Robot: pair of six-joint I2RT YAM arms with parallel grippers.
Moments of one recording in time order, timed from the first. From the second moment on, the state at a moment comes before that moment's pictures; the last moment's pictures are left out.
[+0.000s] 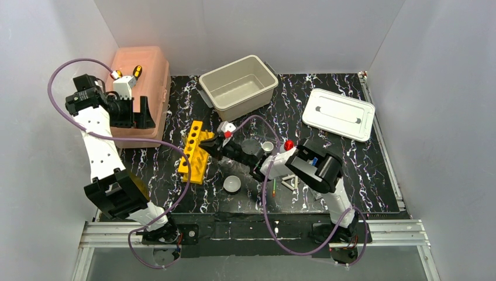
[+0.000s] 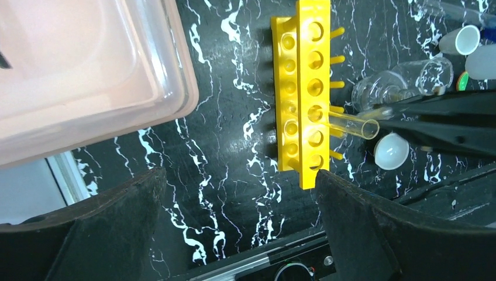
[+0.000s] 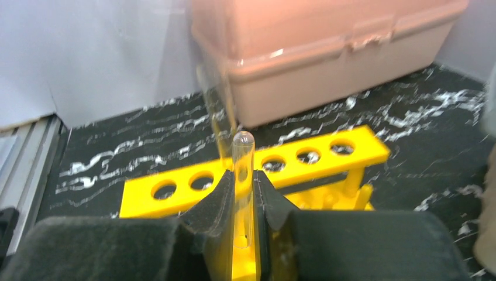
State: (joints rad) left arm 0.47 1.53 1.75 -1.33 0.56 0.51; right arm 1.04 2.12 1.05 1.23 -0.19 0.12
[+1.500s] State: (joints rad) left arm 0.39 1.52 1.48 -1.38 0.64 0.65; right arm 0.95 2.24 1.01 1.43 -0.18 0.40
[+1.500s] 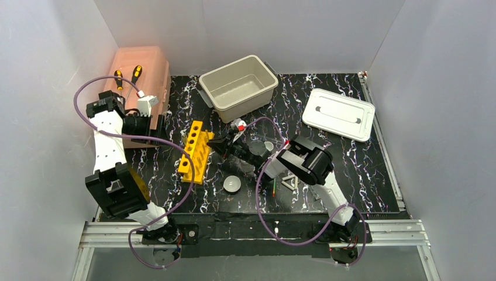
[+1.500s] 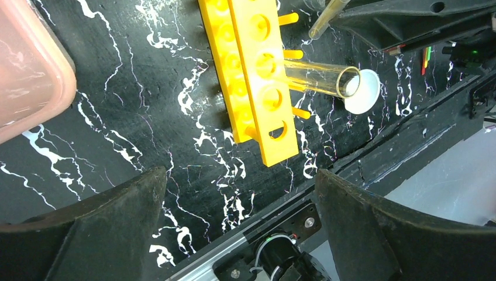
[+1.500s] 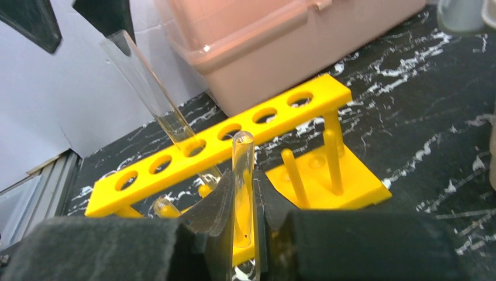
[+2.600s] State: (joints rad) left arm 0.38 1.52 1.49 -1.40 0.64 0.67; right arm 0.97 2.31 1.19 1.45 -0.15 0.26
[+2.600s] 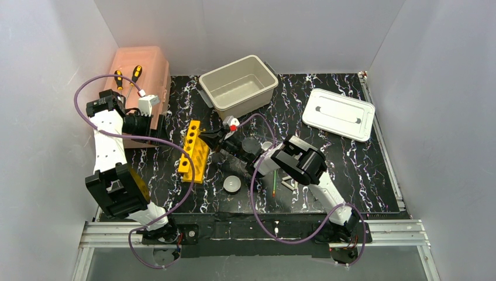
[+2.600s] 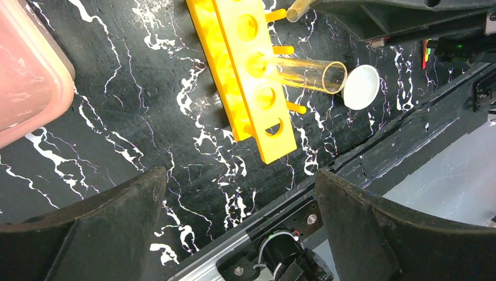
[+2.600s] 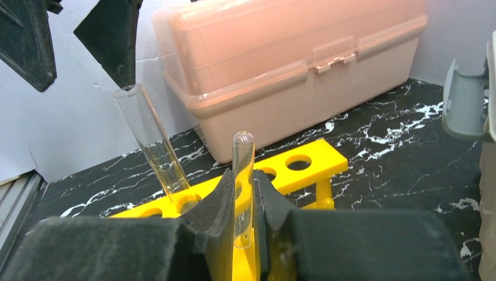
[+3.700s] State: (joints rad) left arm 0.38 1.52 1.49 -1.41 0.64 0.71; right arm 1.01 2.33 1.21 1.45 -0.09 0.15
